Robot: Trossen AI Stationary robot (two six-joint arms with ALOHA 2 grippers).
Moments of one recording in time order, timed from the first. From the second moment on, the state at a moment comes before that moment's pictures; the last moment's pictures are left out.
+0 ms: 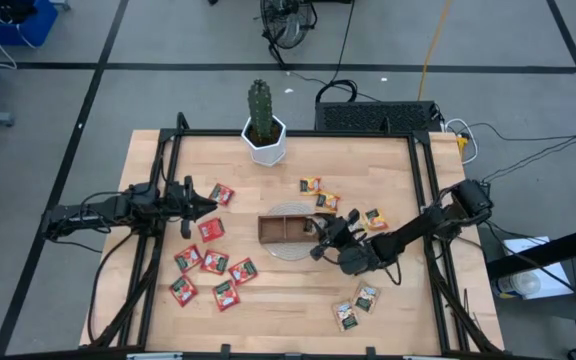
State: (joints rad) left arm 0.11 0.03 0.07 -0.15 0.02 -0.16; right arm 0.41 1.78 0.68 0.68 1.18 0.32
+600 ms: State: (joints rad) left arm 0.11 0.03 0.07 -0.15 0.02 -0.16; right arm 0.08 1.61 1.39 -0.59 0.28 0.00
